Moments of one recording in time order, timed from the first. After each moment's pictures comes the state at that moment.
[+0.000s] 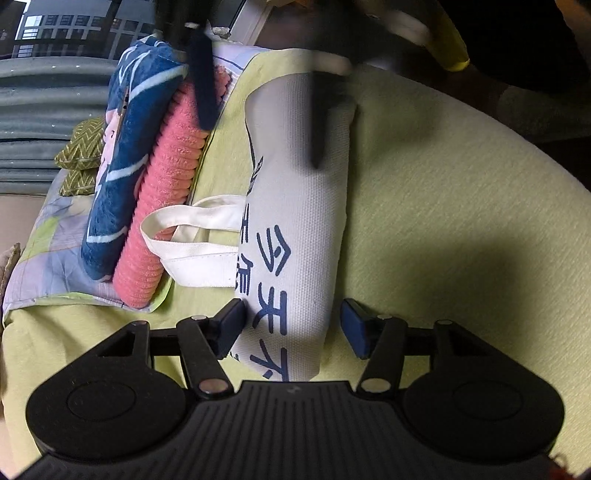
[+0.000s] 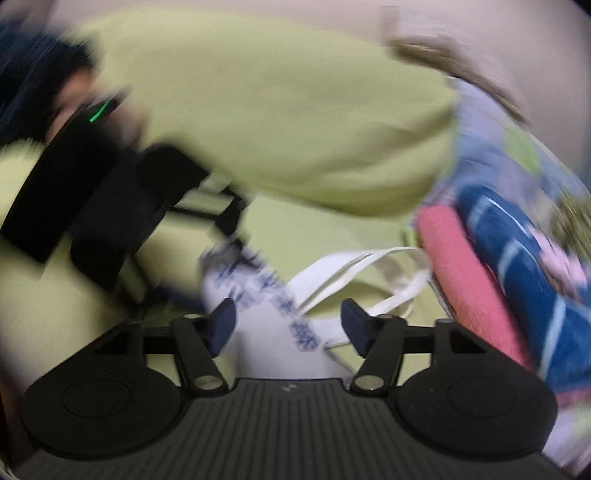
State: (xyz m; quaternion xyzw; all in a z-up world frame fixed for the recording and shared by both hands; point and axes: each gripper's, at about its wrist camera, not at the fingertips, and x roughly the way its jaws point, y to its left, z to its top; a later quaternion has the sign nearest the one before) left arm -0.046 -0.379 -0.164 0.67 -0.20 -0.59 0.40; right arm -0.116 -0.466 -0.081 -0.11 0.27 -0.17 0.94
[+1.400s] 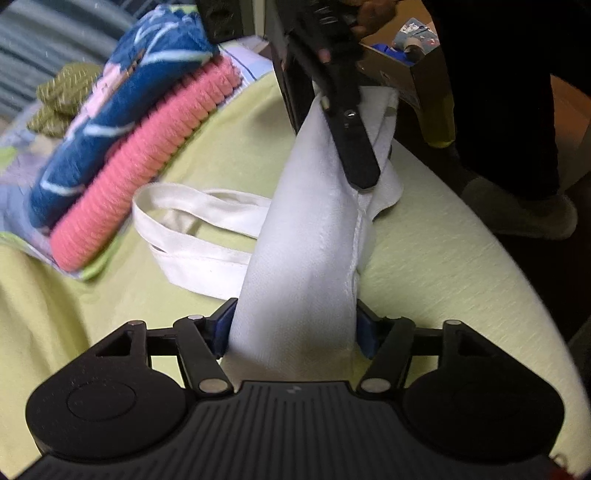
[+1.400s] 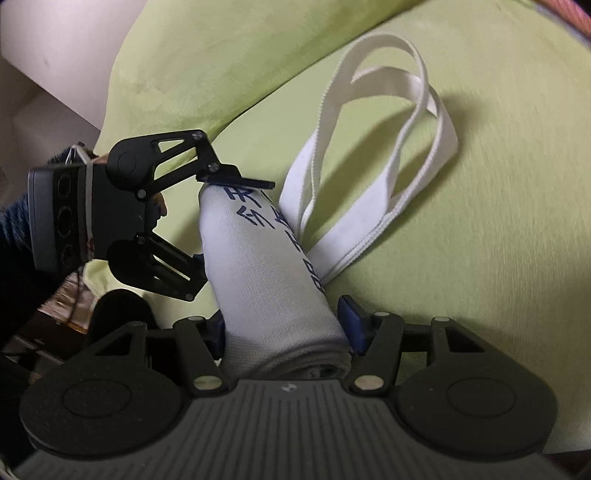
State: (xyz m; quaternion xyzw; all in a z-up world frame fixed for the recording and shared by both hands) left arm -0.029 -0.384 -0.121 0.60 -0.06 -0.69 0.40; right arm -0.107 -0.613 -0.133 0.37 0.37 0.13 0.84
